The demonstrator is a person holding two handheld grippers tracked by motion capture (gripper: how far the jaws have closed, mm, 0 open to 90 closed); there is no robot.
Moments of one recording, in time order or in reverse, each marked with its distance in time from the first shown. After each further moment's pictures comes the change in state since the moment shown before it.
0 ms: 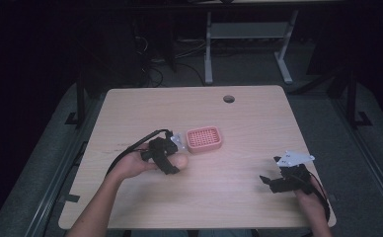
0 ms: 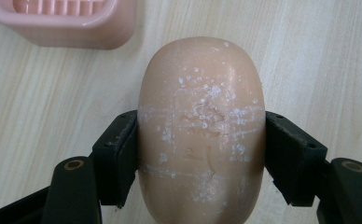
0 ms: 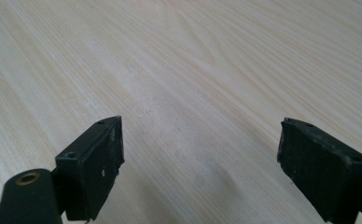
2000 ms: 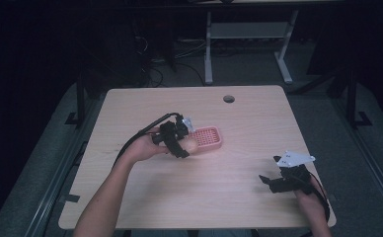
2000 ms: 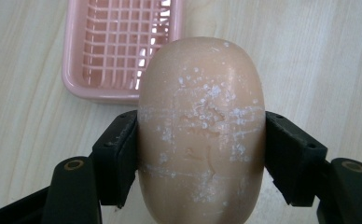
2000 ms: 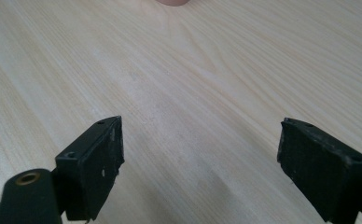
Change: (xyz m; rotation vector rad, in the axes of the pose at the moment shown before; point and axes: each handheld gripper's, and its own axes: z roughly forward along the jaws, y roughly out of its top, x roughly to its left) left arm 0.029 0.045 -0.007 -0.022 0.027 0.003; right arm 0.003 0.003 -0.003 -0.015 -0.002 -0.010
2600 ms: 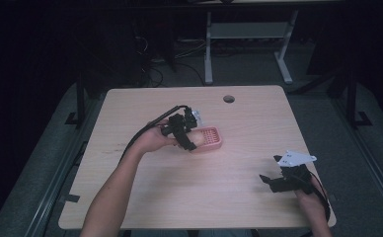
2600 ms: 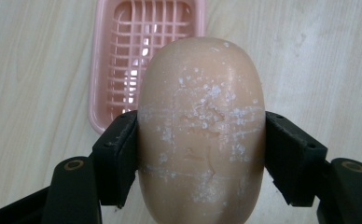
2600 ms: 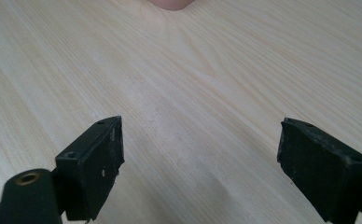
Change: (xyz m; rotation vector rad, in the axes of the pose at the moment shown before) left arm 0.016 0.030 0.006 0.009 0.006 0.017; right arm -0.001 0.000 -0.001 -0.015 0.001 0.006
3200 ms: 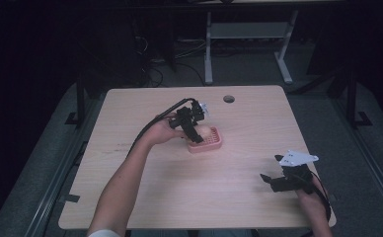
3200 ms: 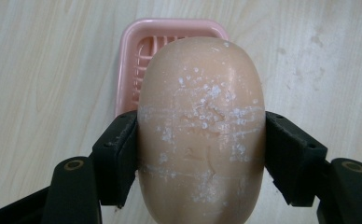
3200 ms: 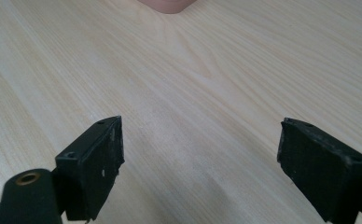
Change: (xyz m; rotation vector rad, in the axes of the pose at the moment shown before) left arm 0.019 0.025 0.009 -0.002 0.003 0.004; right arm -0.002 -0.001 -0.002 -0.013 -0.003 0.008
